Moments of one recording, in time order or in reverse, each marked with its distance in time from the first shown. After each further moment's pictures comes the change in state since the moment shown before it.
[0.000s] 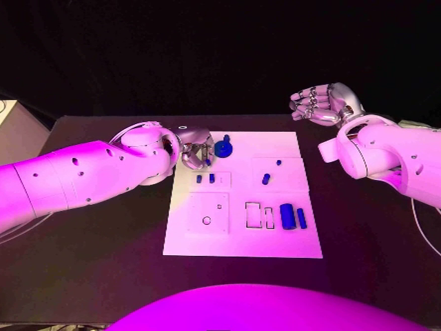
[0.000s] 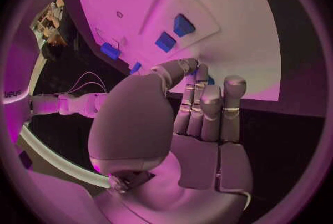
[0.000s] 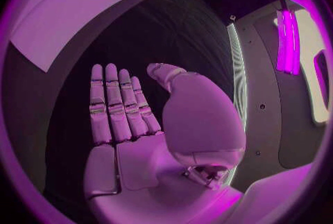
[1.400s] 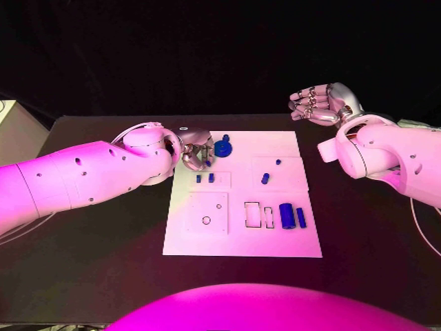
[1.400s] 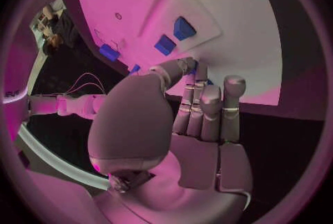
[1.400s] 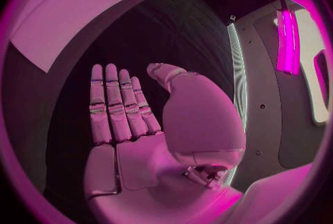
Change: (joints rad) left arm -0.002 0.015 -0.005 -0.016 0.004 0.016 -0.013; left_hand -0.015 -0.001 -0.024 0.008 -0.013 0.015 -0.007 -0.004 0.007 0.024 -0.009 -0.013 0.011 0.000 0.000 0.000 0.004 0.000 -0.006 -0.002 -0.011 -0.008; right arm -0.002 0.000 0.000 0.000 0.000 0.001 0.000; right_hand 0.000 0.000 0.000 0.000 0.000 0.000 0.000 -0.006 -0.002 0.000 0.000 -0.008 0.000 0.000 0.000 -0.006 -0.004 0.000 0.000 0.000 0.000 -0.006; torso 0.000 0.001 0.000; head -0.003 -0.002
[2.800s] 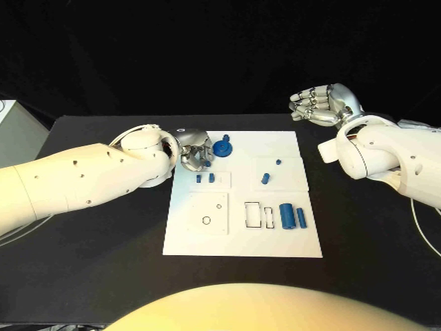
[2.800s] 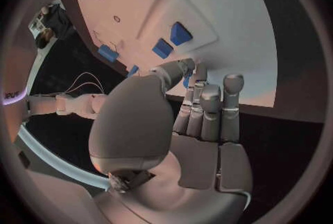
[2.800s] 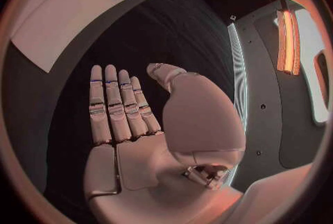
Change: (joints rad) left arm -0.007 -0.013 -0.003 0.006 0.003 -0.023 -0.008; left_hand -0.019 -0.020 -0.016 0.005 -0.002 -0.123 0.017 -0.101 -0.038 0.005 0.005 -0.034 0.028 -0.025 0.004 0.000 -0.032 0.000 -0.023 0.005 -0.040 -0.037; right arm -0.002 -0.002 0.000 0.000 0.000 0.001 -0.002; right_hand -0.004 0.004 -0.003 -0.011 0.000 0.011 0.004 -0.014 -0.006 -0.003 0.010 -0.036 -0.001 -0.009 0.009 -0.025 -0.028 0.000 -0.013 0.013 0.000 -0.039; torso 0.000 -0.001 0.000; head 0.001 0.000
